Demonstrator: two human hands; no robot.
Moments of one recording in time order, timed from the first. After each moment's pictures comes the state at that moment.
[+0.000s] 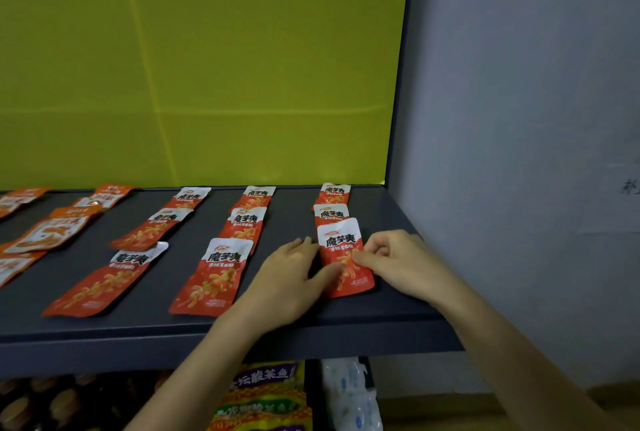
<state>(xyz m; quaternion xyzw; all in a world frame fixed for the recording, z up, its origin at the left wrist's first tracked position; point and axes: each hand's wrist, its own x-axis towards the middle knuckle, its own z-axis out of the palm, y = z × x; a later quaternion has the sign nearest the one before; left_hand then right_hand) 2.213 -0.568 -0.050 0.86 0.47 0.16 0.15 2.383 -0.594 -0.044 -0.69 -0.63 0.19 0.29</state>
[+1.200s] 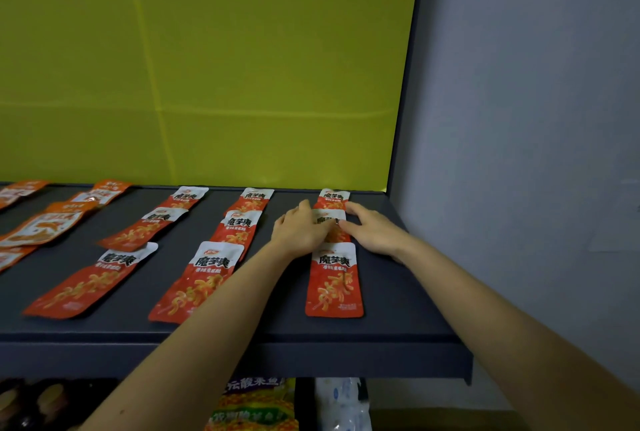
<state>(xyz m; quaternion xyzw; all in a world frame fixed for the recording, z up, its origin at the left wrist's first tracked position) 2.265 -0.481 -0.041 0.76 0.58 0.20 0.21 2.400 -0.503 -0.040 -0.67 -0.66 0.24 0.26</state>
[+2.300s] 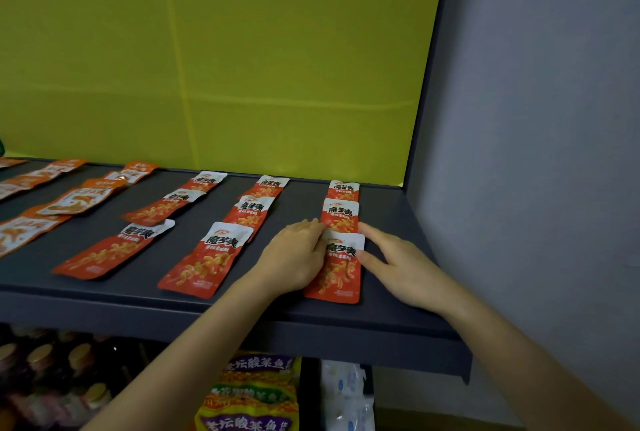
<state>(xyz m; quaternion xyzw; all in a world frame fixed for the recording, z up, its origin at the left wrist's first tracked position) 2.242 -0.538 -0.057 0.82 0.52 0.19 0.12 2.404 -0.583 -0.049 -0.59 -0.75 0.18 0.22</state>
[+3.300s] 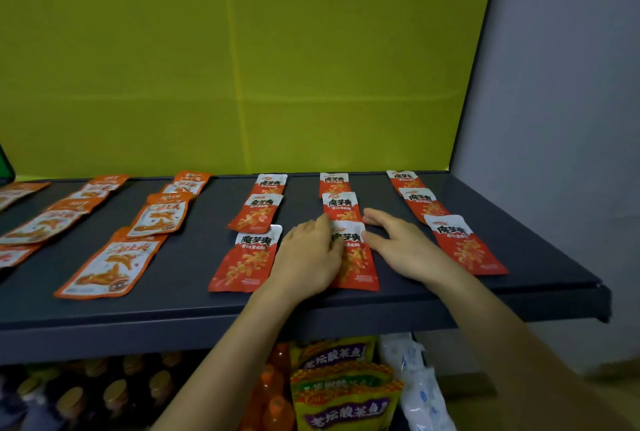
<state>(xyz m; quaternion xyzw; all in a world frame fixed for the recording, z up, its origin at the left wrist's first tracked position) 2.085 -0.521 -0.061 0.84 0.47 0.23 0.15 2.222 -0.569 -0.039 -0.68 -0.62 0.21 0.32</state>
